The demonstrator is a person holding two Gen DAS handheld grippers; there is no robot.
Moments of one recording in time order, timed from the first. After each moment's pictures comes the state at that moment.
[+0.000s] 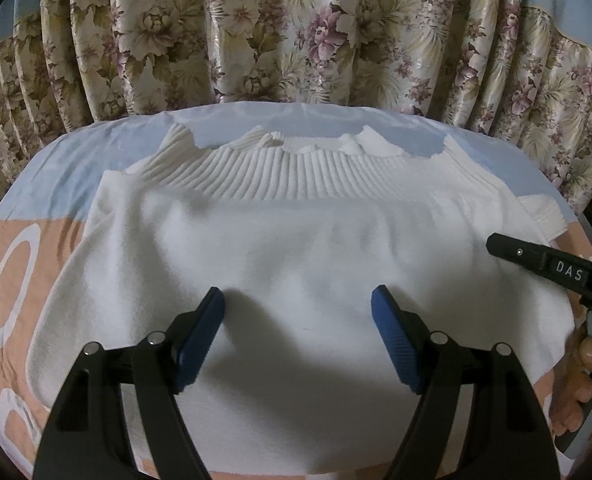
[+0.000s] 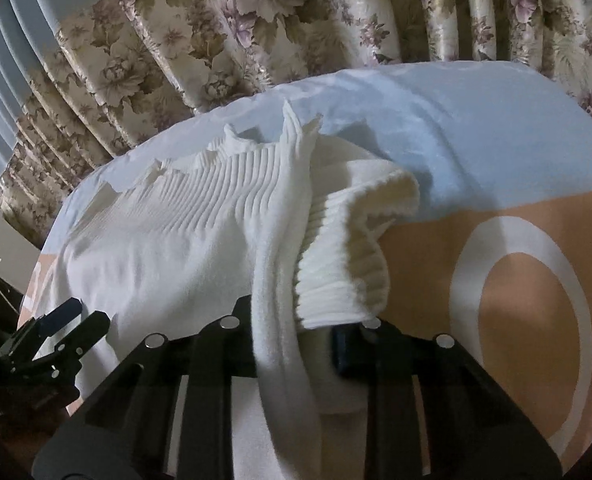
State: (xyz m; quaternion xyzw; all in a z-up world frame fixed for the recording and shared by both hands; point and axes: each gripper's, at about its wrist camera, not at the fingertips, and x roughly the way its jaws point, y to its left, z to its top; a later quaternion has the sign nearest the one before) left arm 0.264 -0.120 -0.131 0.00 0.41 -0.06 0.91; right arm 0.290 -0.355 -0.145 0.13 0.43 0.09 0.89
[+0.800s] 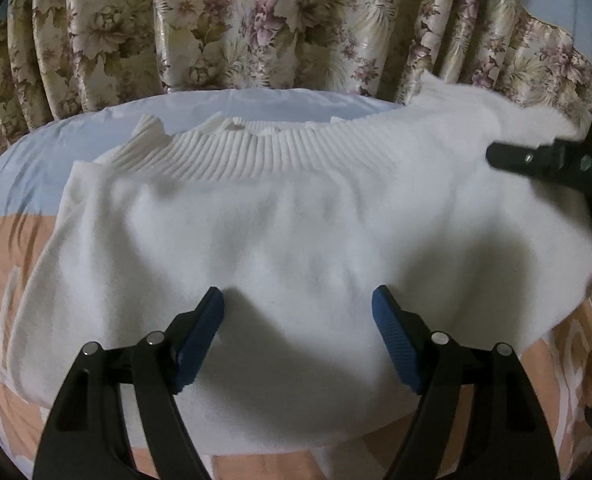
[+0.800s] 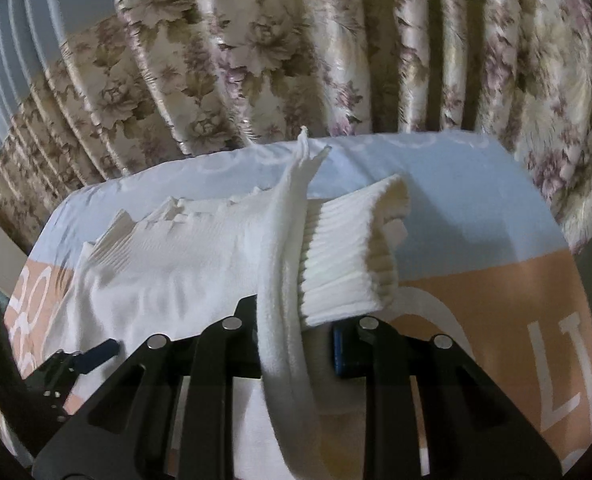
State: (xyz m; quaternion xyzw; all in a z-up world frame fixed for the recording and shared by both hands) left arm 0.256 -0.185 -0.134 -0.01 0.43 -0.11 0.90; right arm 0.280 -0.377 -0.073 0.07 0.40 0.05 0.91
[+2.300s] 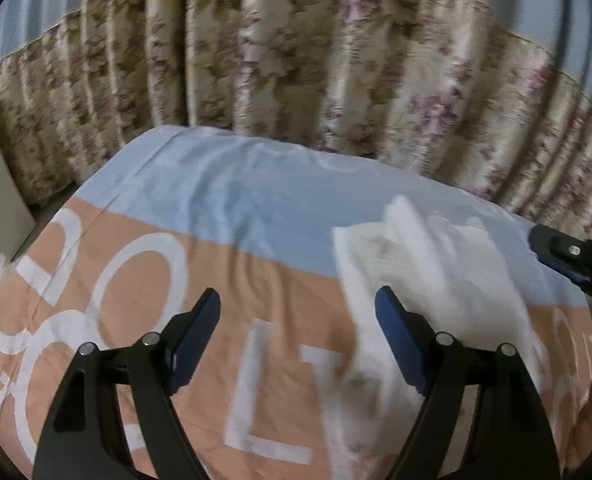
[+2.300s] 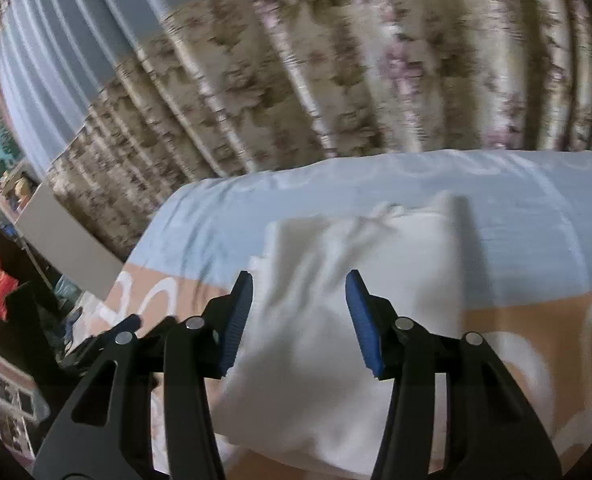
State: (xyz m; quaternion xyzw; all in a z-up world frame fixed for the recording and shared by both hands) left arm 0.250 0.029 -0.066 -0.08 0.38 0.02 0.92; right arm 0.298 -0.197 -0.040 0.12 0.40 0.18 0.89
